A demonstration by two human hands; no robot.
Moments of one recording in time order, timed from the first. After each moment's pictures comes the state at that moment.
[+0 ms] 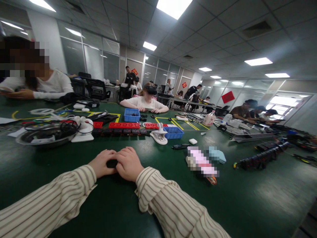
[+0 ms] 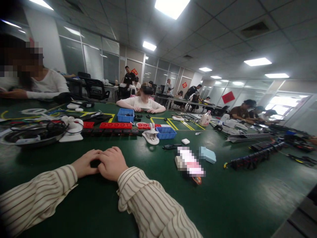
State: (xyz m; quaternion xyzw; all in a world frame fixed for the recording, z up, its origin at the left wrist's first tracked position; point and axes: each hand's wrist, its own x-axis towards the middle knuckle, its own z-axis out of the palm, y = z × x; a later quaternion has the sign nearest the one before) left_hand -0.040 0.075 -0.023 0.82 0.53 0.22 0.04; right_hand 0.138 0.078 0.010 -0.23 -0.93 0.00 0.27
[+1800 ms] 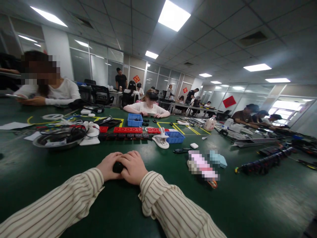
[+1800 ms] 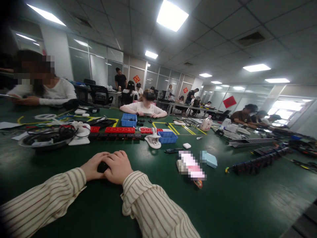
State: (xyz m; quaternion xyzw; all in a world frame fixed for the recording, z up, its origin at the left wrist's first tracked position) left_hand -0.042 0.077 -0.040 0.81 0.51 0.30 0.01; right_hand 0.143 0.068 0.014 -0.24 -0.93 -0.02 0.27
